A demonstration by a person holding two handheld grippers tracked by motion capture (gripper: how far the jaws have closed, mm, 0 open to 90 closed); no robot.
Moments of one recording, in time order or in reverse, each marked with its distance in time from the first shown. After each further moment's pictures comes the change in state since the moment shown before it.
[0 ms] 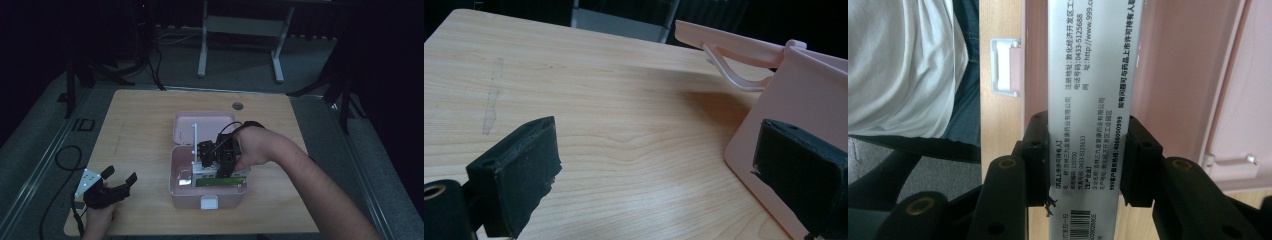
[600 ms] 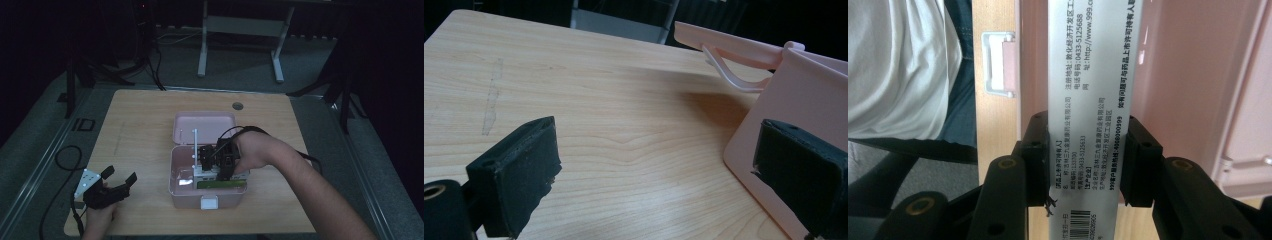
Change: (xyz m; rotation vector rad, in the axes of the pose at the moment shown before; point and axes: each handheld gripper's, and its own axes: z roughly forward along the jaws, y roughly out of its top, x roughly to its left) left arm 0.000 0.000 0.000 -0.002 -0.003 0.001; right arm 0.000 -0.002 0.018 0.014 0.001 0.016
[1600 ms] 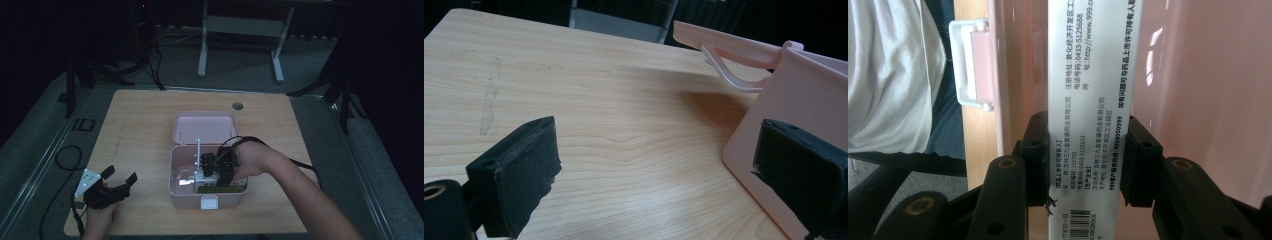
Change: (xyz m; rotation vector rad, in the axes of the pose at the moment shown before) left arm 0.000 0.000 0.000 0.000 -0.004 -0.002; right arm -0.003 -0.005 0.045 -0.011 0.014 0.021
